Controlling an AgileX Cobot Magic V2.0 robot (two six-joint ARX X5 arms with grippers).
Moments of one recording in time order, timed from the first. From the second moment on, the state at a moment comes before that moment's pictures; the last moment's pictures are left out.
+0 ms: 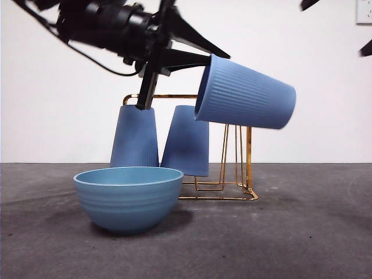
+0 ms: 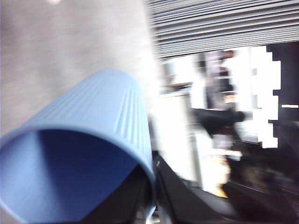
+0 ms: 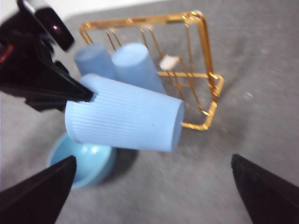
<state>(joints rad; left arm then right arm) -0.56 1.66 1.17 -0.06 0.96 -0.86 0.50 0.61 0.69 -0.53 -0.11 0.37</state>
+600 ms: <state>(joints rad) -0.81 1.67 1.52 -0.87 0.28 -0.22 0.50 0.61 0.81 -0.71 -0.10 0.31</state>
